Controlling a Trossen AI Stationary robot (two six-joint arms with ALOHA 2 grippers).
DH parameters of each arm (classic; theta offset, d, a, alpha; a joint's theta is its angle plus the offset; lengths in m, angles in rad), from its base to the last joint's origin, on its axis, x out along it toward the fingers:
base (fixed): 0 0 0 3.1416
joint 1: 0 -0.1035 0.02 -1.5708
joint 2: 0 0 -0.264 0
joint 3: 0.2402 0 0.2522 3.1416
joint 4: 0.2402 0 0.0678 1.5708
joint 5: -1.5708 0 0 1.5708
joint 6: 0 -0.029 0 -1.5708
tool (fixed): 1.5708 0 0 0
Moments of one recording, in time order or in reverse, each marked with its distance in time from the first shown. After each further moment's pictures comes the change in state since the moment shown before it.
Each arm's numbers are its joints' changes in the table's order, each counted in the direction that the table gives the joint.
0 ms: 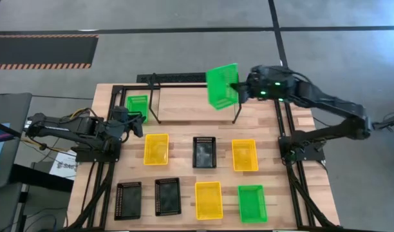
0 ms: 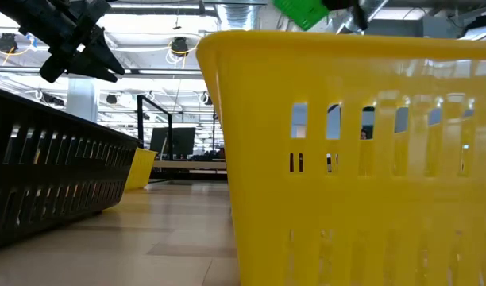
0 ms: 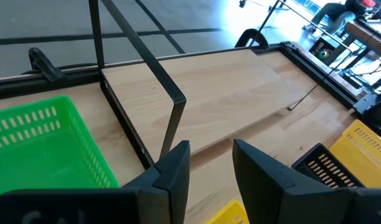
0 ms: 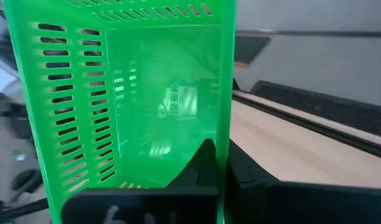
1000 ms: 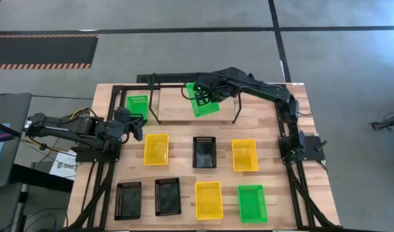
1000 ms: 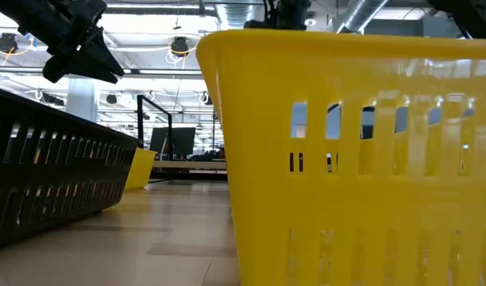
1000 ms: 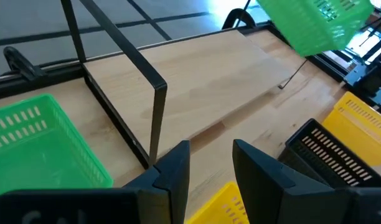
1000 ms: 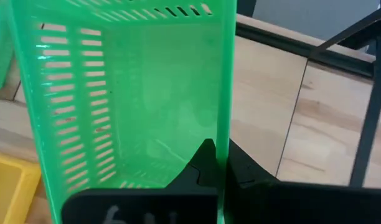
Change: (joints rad) left arm 0.000 0.000 0.000 0.000 -0.086 -0.082; right arm -0.046 -0.890 0.970 1.036 -0.248 -0.314
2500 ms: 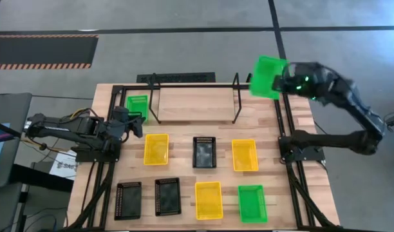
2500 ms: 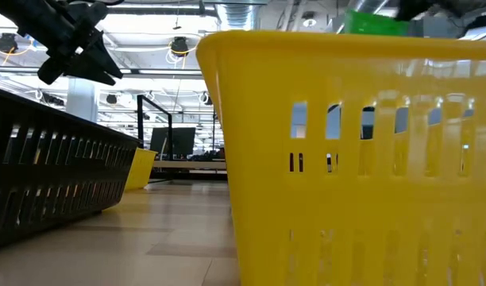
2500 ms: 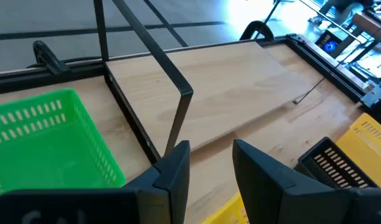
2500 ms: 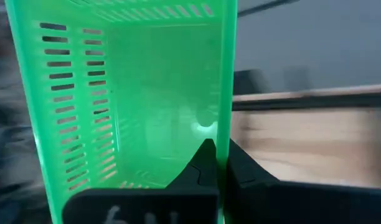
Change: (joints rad) left arm -0.017 0.000 0.000 0.031 0.066 0.091; right arm 0.254 1.141 -0.954 -0.508 0.066 0.053
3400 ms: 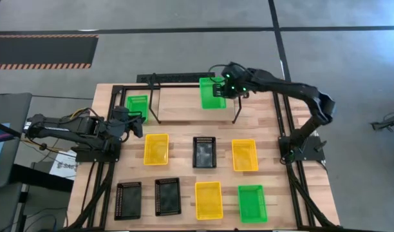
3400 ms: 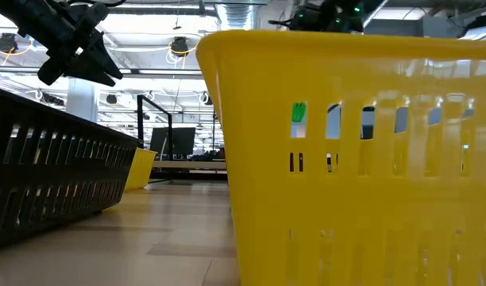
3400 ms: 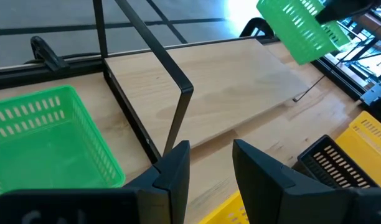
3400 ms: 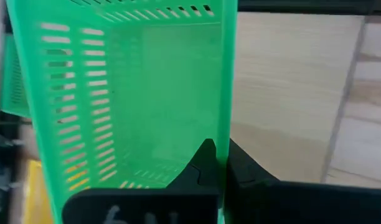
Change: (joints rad) left arm -0.010 0.000 0.000 0.001 -0.022 0.000; right arm 0.008 -0.738 0.149 -0.189 0.337 -0.004
